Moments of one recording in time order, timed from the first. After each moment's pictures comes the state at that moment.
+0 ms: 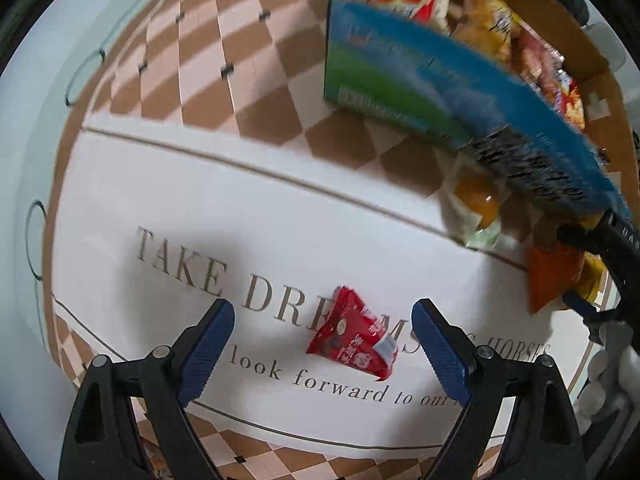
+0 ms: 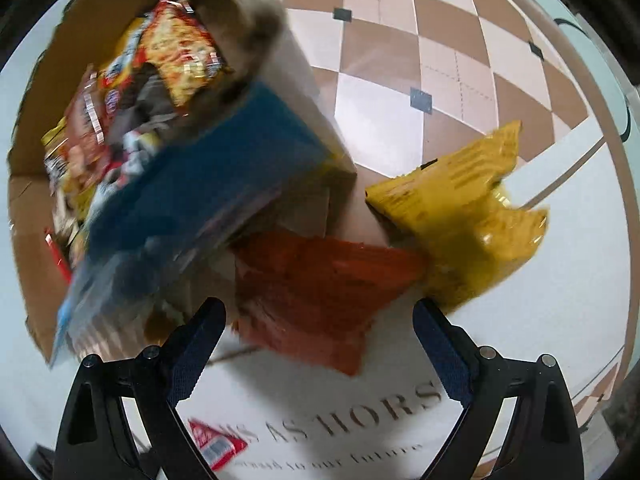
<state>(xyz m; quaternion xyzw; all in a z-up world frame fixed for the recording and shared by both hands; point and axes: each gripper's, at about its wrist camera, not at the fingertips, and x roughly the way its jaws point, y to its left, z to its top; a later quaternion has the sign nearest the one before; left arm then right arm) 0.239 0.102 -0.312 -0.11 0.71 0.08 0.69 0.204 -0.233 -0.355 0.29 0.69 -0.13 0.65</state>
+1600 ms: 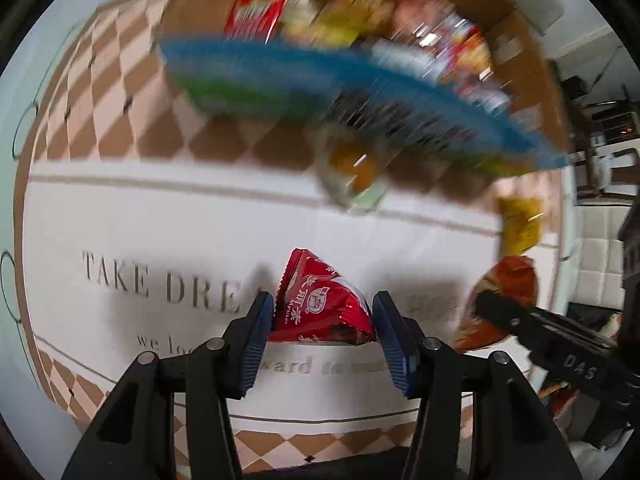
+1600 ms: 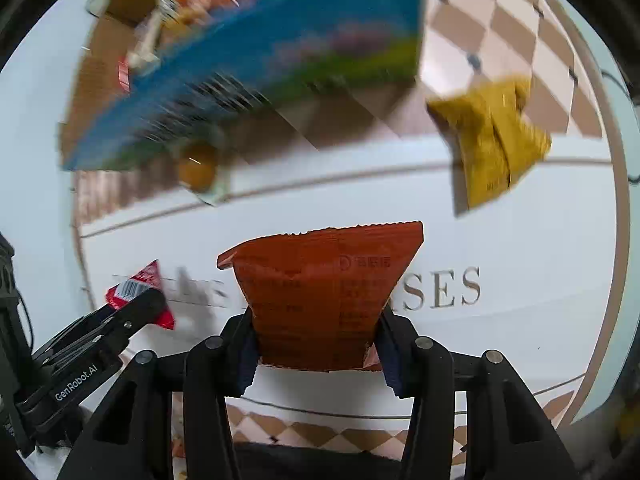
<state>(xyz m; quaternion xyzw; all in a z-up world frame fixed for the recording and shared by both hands) 0.228 -0.005 -0.272 -0.09 0.70 -0.05 0.71 0.134 -0.168 -0.304 0.17 0.72 0.05 0.67</state>
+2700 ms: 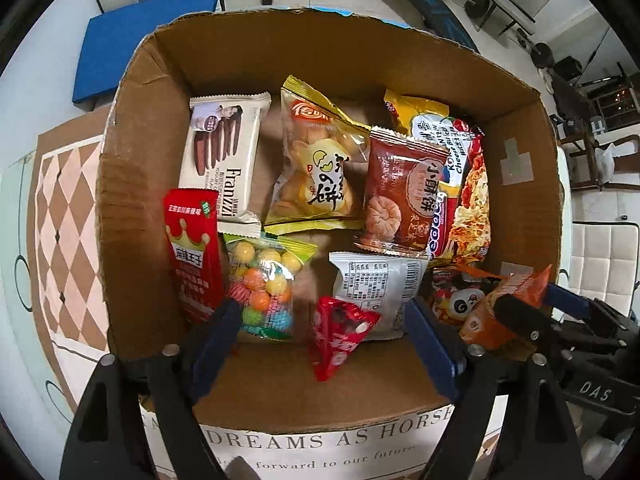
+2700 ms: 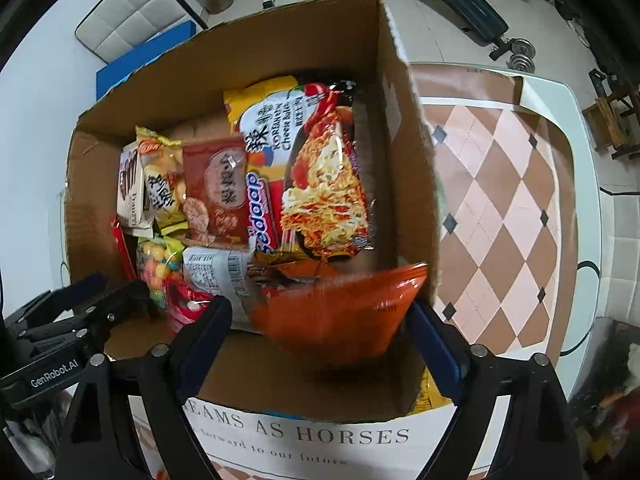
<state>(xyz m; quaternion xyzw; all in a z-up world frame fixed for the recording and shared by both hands) 0.435 0.006 -0.260 -0.04 0.71 -0.07 0.70 0.338 -0.210 -0.263 0.11 0.71 0.02 0.69</state>
